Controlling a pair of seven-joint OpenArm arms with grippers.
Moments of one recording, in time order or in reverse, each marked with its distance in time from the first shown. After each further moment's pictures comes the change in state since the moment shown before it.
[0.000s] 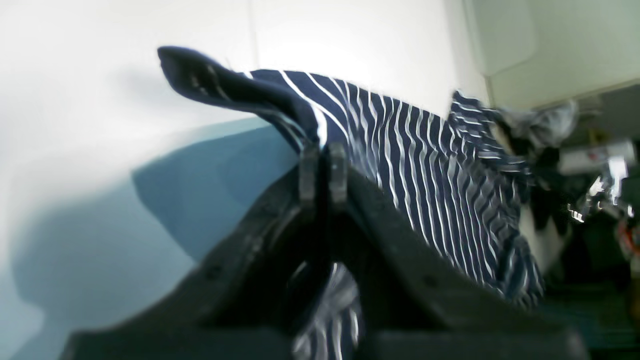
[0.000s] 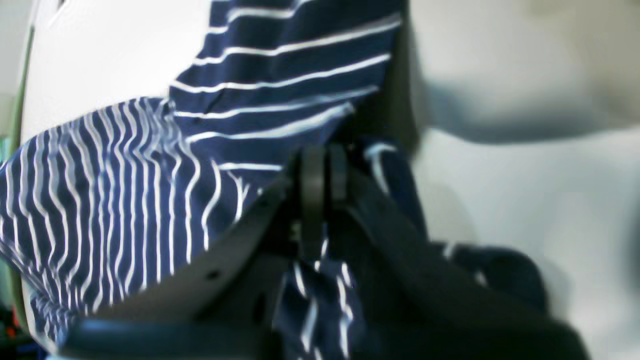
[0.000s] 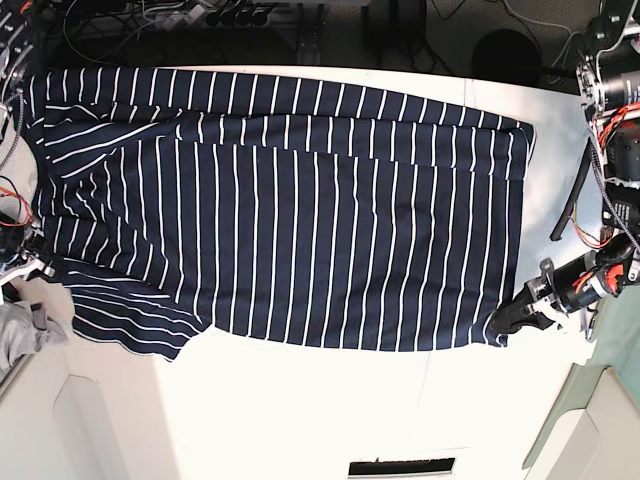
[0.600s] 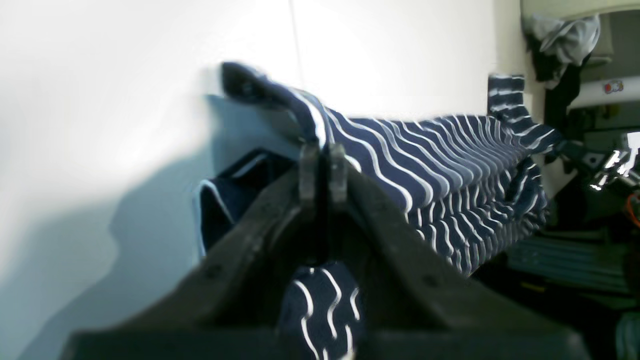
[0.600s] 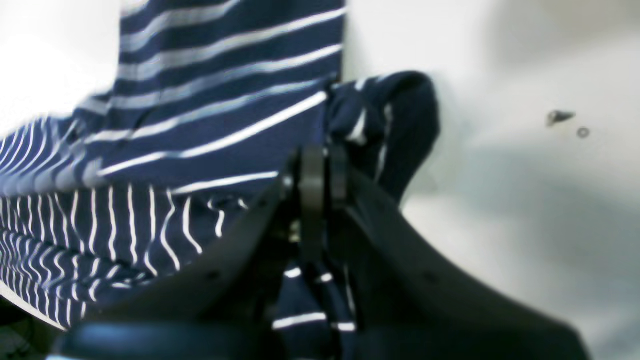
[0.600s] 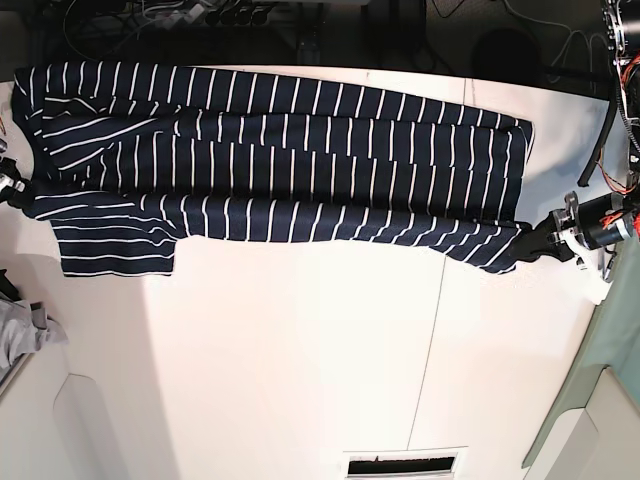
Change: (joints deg) left arm 12.0 -6.3 0.1 5.4 -9.3 0.0 8.9; right arm -19.9 6.6 2.5 14.9 6.4 0.4 -1.9
